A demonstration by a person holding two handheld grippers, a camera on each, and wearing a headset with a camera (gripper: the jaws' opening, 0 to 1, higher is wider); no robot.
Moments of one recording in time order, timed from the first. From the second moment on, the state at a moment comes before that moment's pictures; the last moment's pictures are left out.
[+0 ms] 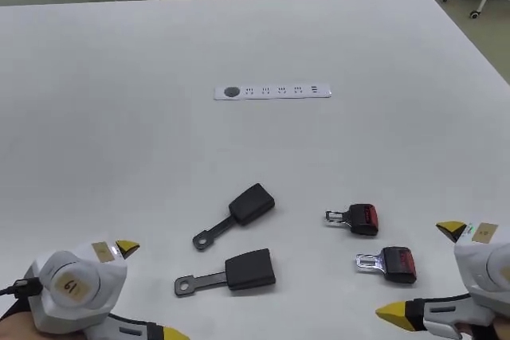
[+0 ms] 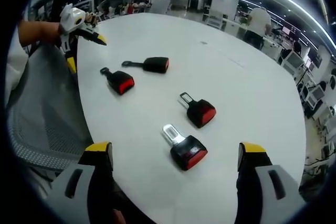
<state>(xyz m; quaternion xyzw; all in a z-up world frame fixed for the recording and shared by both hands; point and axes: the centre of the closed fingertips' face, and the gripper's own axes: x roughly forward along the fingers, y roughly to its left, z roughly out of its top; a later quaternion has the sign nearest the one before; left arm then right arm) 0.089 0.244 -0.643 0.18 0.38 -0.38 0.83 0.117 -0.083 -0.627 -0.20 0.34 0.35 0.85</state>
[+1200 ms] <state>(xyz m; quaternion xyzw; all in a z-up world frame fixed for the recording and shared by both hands) 0.090 0.248 -0.640 0.18 0.37 -0.36 0.84 0.106 -0.077 -0.621 -0.21 0.34 0.36 0.84</state>
